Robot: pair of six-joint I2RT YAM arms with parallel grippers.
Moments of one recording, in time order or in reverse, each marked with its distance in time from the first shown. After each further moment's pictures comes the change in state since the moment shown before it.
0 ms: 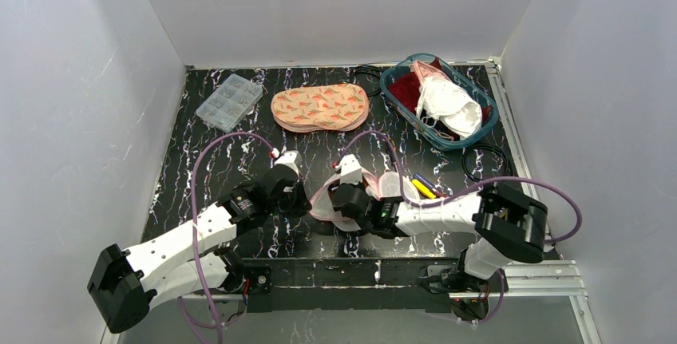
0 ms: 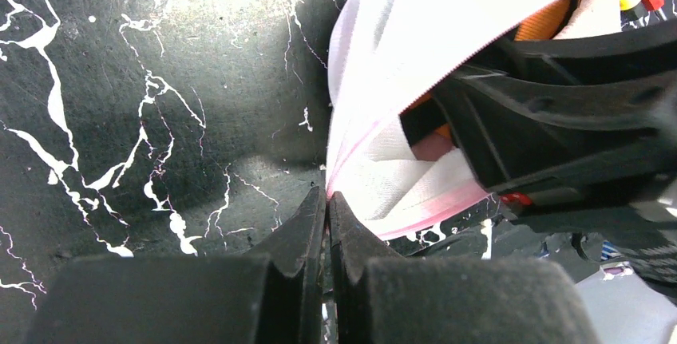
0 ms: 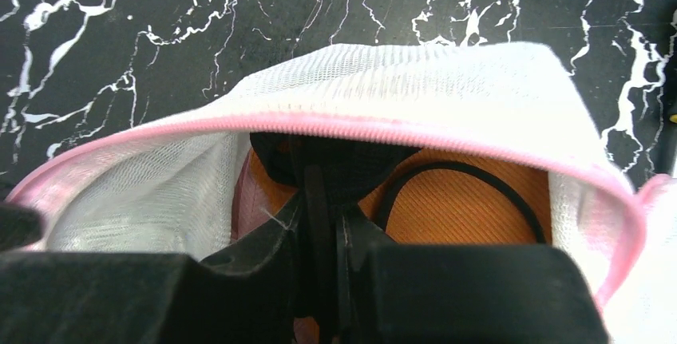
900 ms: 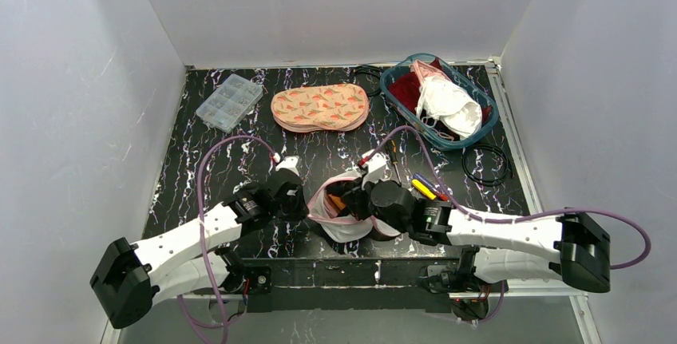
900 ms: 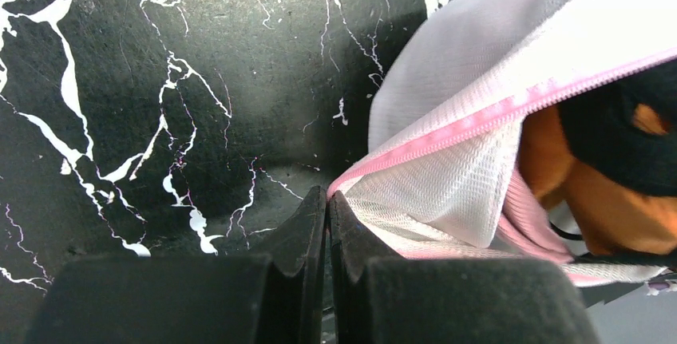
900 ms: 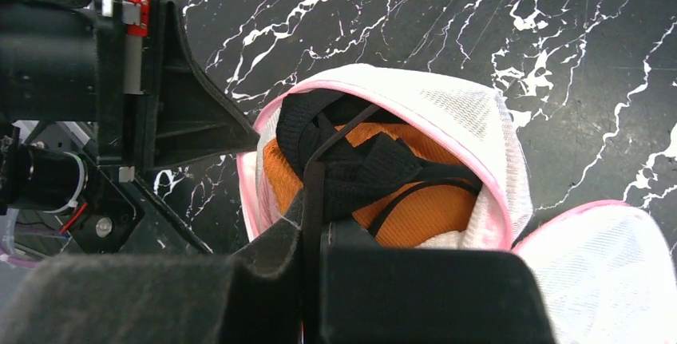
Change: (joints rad) left arm 0.000 0.034 -0.042 0.014 -0.029 0.000; right arm 0.000 -0.442 -0.114 -0.057 -0.246 -0.005
